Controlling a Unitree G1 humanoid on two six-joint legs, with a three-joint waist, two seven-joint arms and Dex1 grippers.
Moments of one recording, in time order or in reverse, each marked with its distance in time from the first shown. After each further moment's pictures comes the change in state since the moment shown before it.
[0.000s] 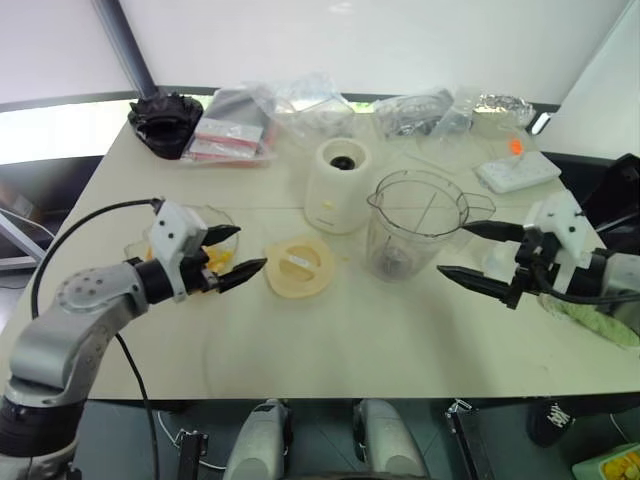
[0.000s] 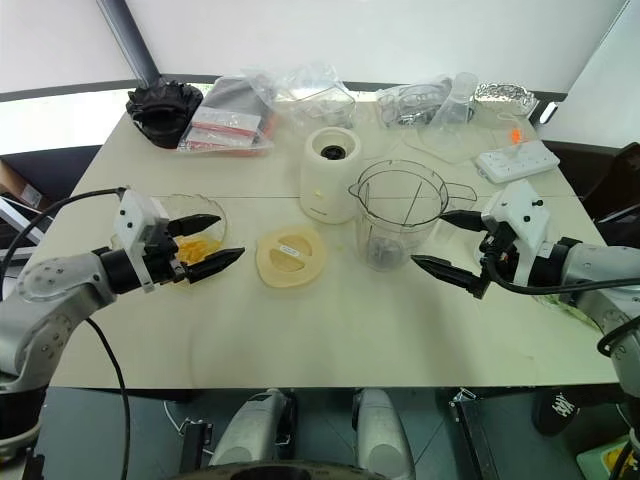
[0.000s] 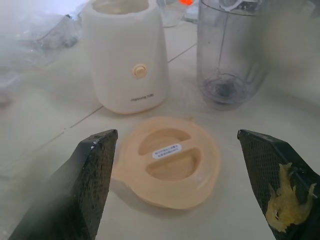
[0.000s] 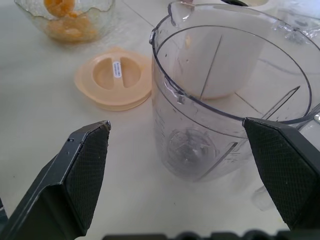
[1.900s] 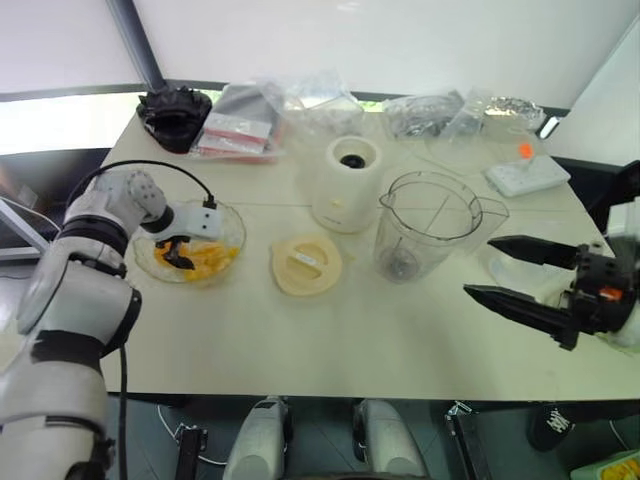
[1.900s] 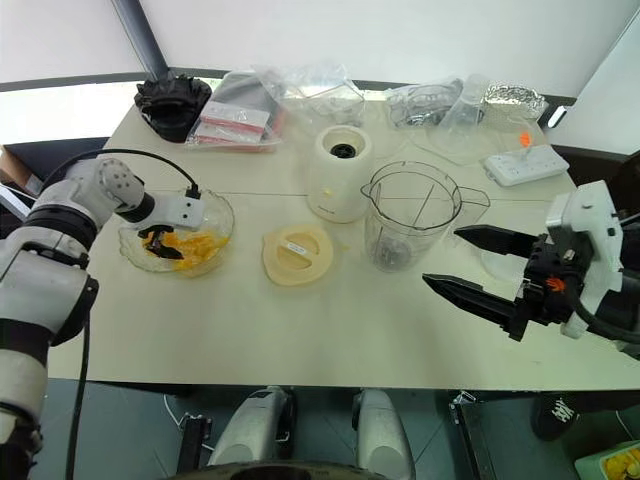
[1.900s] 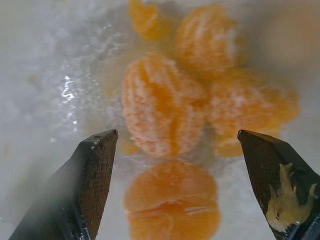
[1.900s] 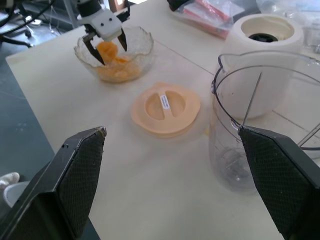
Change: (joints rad) left arm -1.040 -0.105 -0.724 1.756 1.177 -1.029 -0.407; right arm 0.226 -0.061 -0.468 -0.281 0.595 0.332 -0.193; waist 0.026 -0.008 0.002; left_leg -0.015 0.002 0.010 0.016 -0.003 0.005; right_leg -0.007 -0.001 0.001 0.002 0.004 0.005
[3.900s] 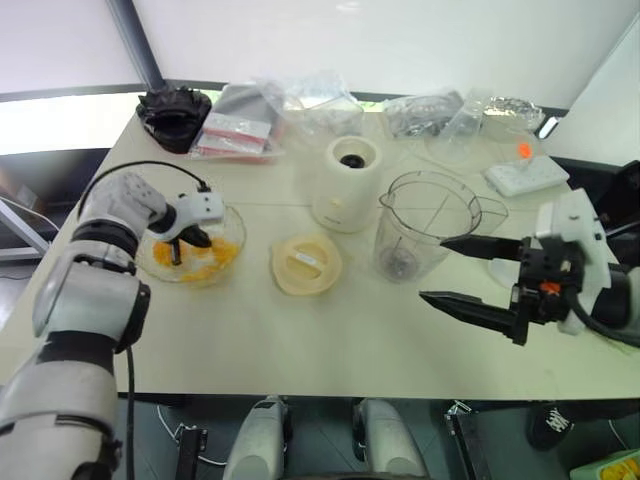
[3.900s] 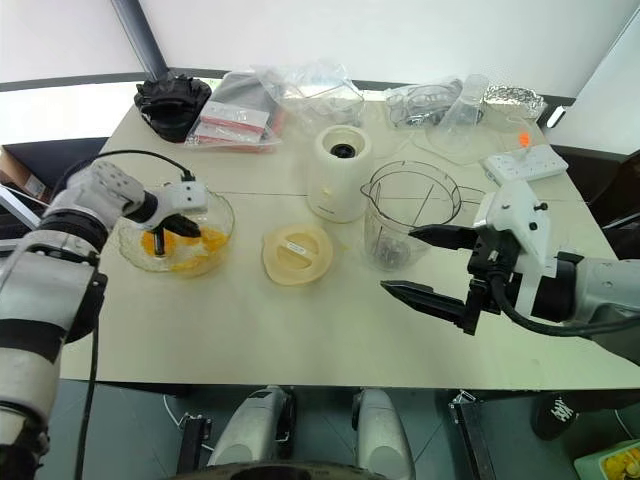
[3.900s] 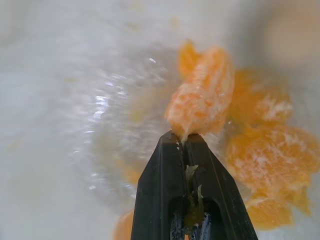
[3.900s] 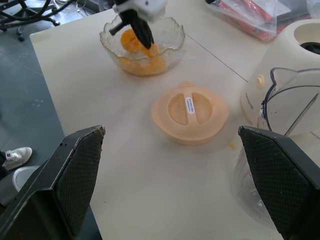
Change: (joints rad) left arm 0.013 -0.007 0.249 0.028 -0.156 0.223 -0.050; right arm -0.144 -0.104 0.280 0.006 -0.003 -0.112 -0.066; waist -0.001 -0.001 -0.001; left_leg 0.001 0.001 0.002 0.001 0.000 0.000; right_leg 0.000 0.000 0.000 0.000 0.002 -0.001
